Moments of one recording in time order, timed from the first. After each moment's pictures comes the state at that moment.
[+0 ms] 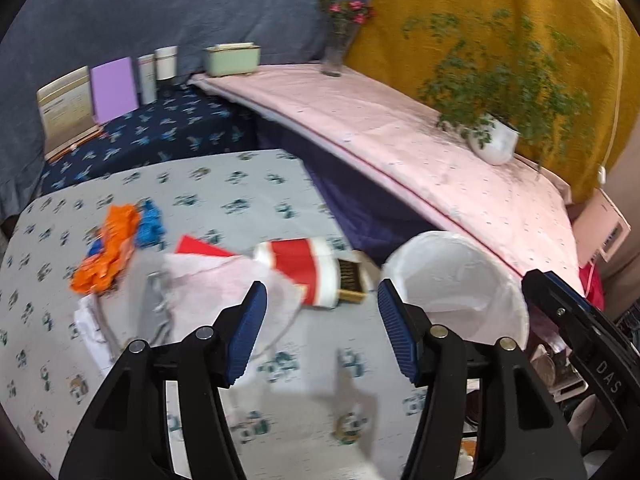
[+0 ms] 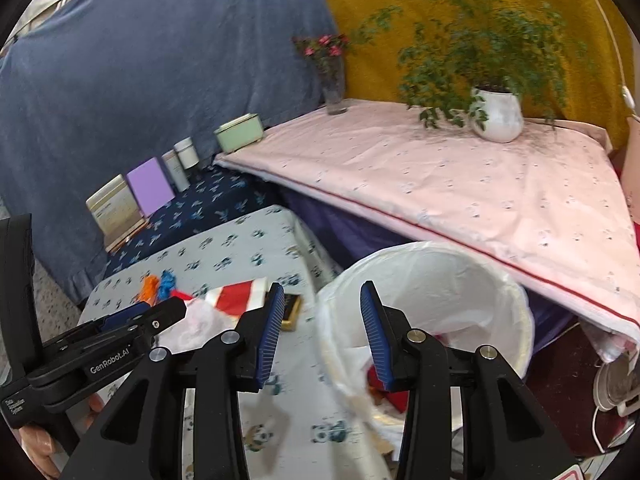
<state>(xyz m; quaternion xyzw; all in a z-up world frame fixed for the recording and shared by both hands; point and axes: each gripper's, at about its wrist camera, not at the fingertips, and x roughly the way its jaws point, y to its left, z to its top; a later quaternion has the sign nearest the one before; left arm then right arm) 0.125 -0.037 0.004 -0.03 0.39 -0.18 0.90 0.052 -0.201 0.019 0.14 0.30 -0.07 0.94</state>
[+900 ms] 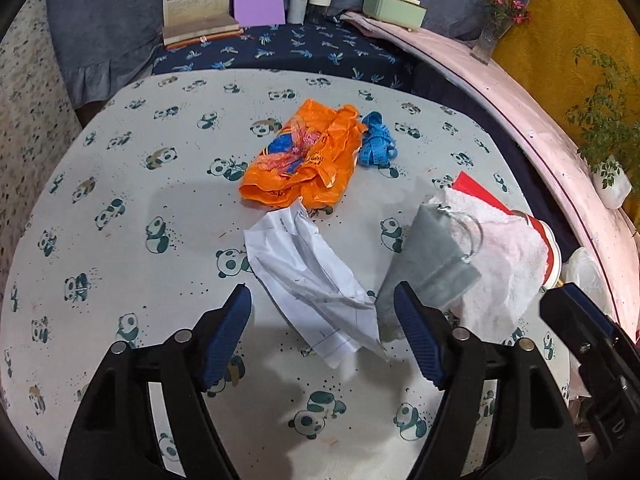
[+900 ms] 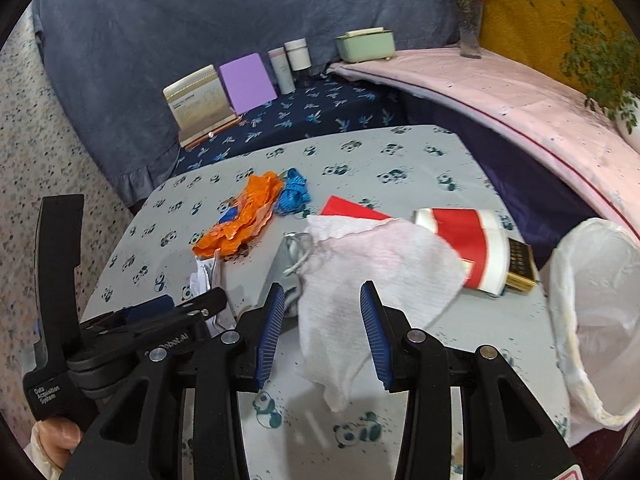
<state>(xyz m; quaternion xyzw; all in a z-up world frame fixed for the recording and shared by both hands) 0.161 0.135 -0.084 -0.10 0.48 -0.02 0.87 0.140 -0.009 -0.046 0.07 0.40 0.09 0.91</state>
